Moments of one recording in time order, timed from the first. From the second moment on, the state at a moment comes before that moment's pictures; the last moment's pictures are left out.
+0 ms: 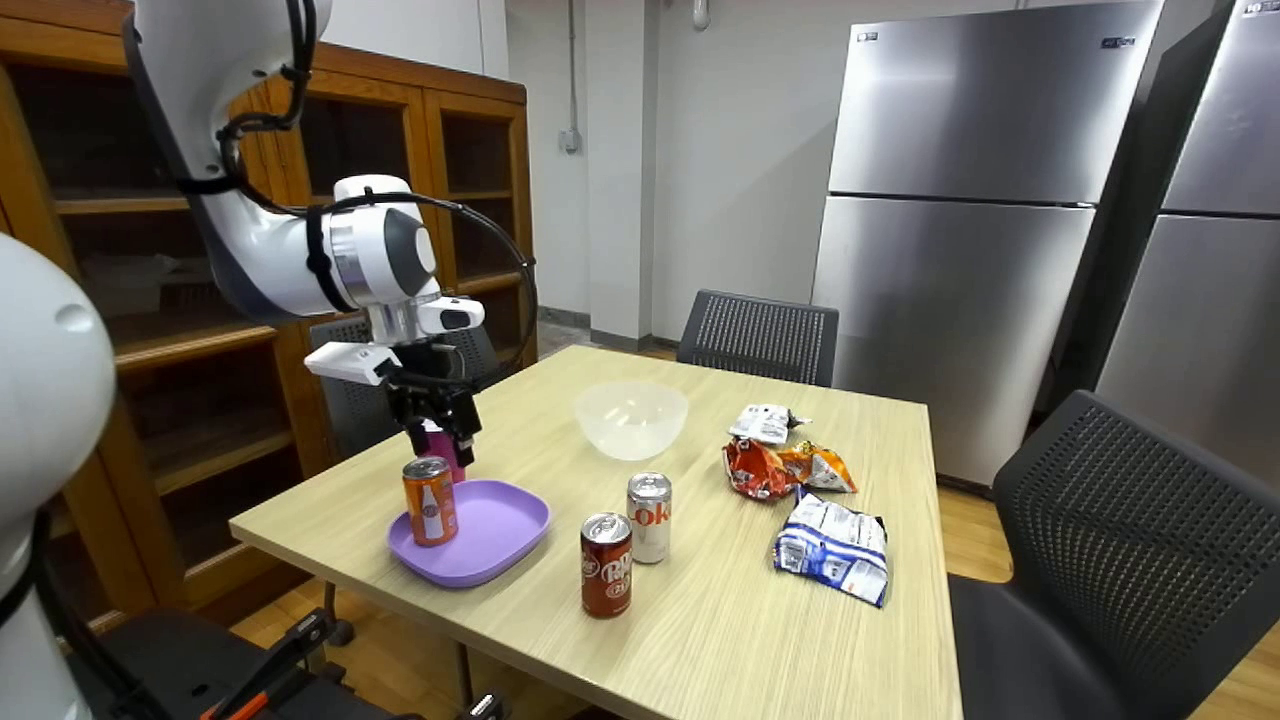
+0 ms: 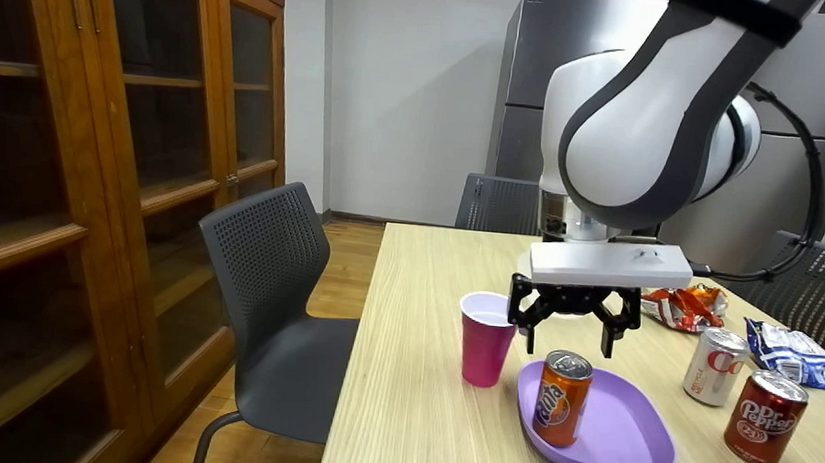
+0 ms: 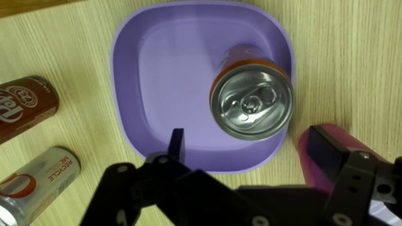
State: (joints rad) arm 0.34 0.25 -0.02 -2.46 -0.33 2.66 0.75
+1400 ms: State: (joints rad) arm 0.07 0.11 -0.07 -2.48 -0.33 2.67 0.34
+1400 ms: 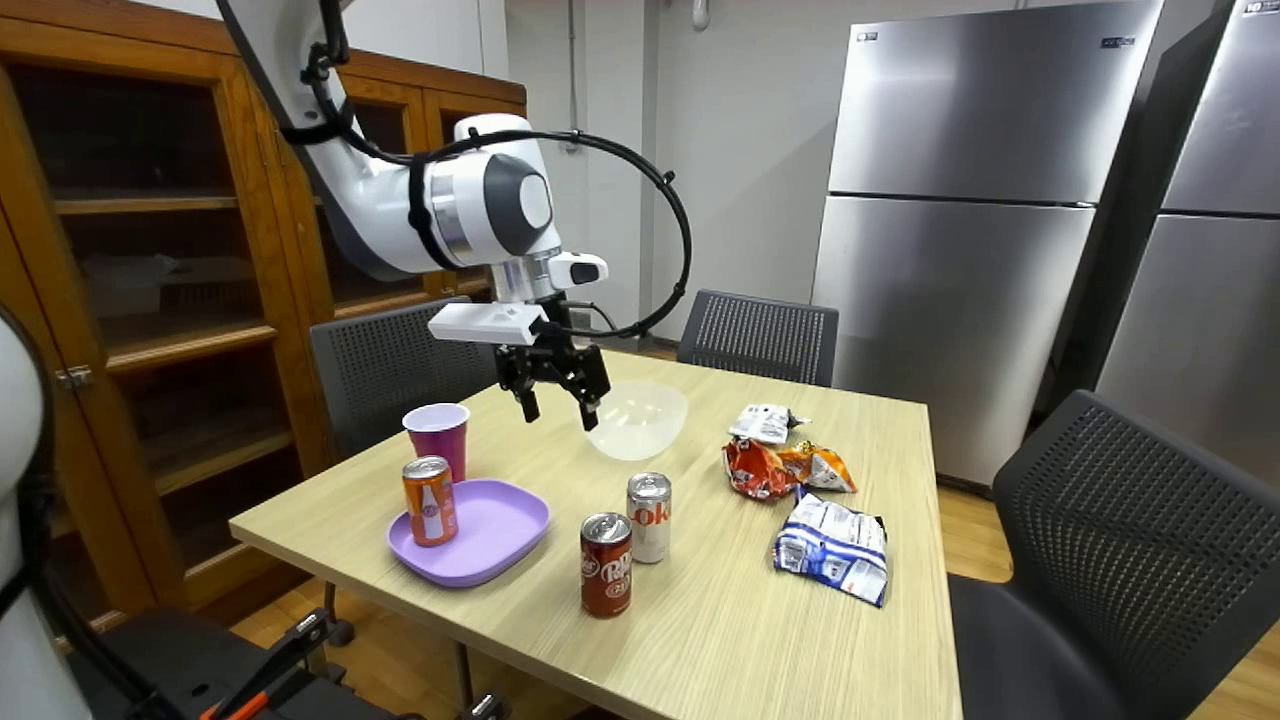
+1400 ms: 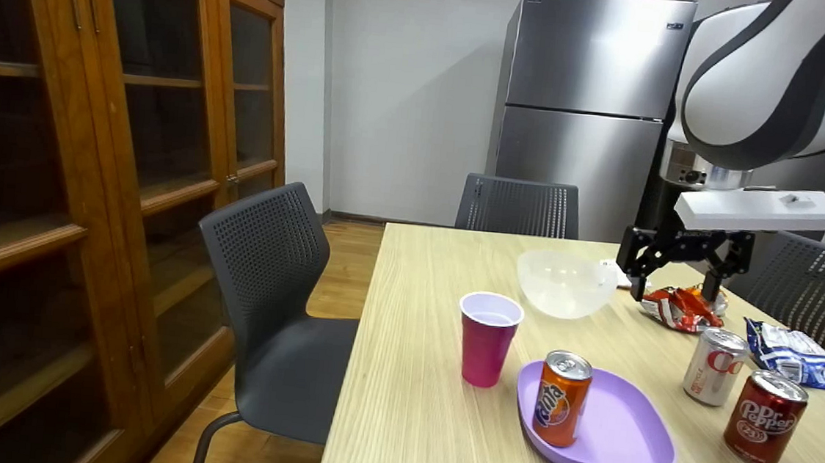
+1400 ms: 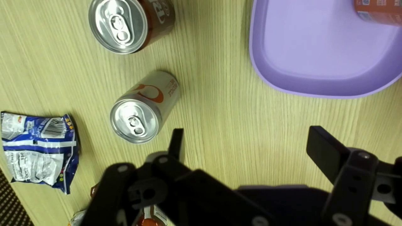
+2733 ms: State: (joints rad) arm -0.04 0.16 -0.12 -2.48 -0.25 2.68 0.09
